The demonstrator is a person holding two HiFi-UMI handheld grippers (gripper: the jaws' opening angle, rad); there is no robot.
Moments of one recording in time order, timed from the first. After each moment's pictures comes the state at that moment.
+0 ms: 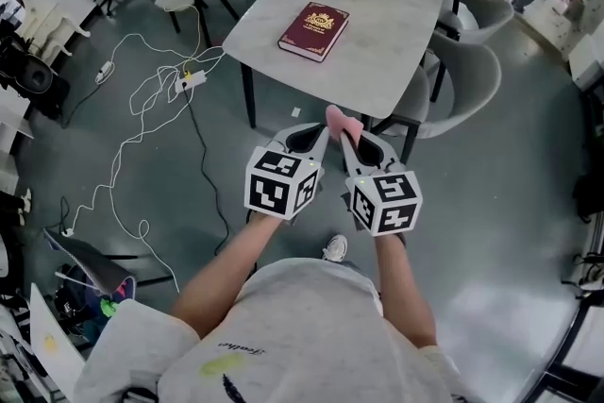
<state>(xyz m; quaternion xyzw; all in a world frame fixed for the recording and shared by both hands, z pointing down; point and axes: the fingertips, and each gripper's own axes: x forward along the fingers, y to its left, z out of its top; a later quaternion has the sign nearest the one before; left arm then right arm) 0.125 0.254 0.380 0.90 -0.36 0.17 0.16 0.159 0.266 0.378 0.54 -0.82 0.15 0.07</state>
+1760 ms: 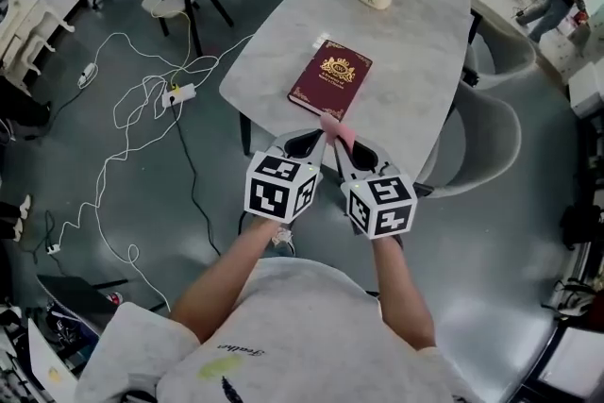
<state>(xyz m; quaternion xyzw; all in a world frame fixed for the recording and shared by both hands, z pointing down) 0.093 0.020 0.404 0.89 -0.36 0.16 0.20 0.121 0.031 0.402 0.52 -0.83 0.17 0.12</state>
